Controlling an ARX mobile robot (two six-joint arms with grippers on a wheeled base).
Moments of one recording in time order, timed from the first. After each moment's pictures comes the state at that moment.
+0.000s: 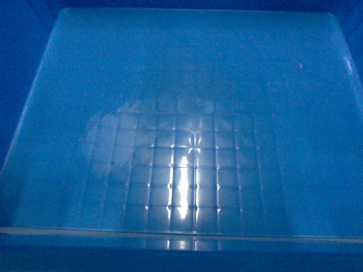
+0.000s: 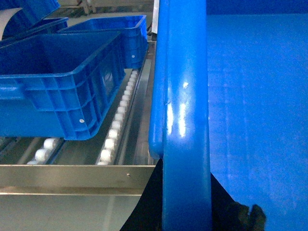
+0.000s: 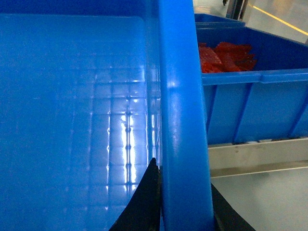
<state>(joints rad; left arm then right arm) -0.40 0.70 0.40 0.10 -0.50 -0.05 0.50 0.69 0.35 0.12 0.62 0.14</state>
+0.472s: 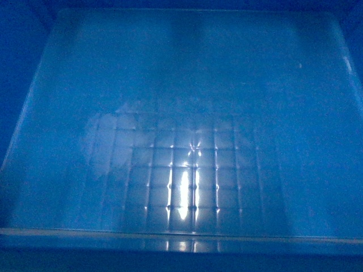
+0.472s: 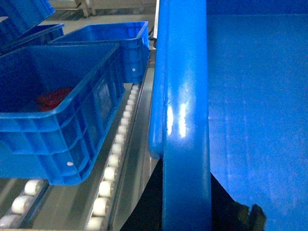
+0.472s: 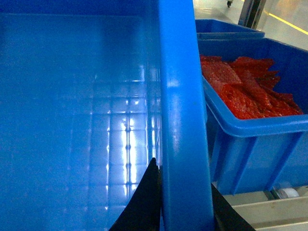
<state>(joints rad) -0.40 0.70 0.40 0.10 -0.50 -0.05 0.50 0.69 0.35 0.12 0.62 0.14</state>
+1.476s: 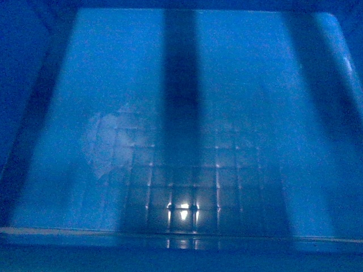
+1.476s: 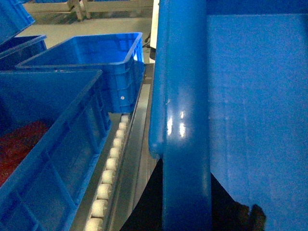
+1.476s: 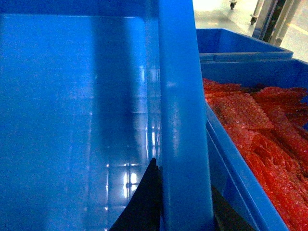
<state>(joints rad) -0.40 0.70 0.40 0.10 -0.50 -0.05 0.50 0.69 0.35 0.12 0.62 0.14</state>
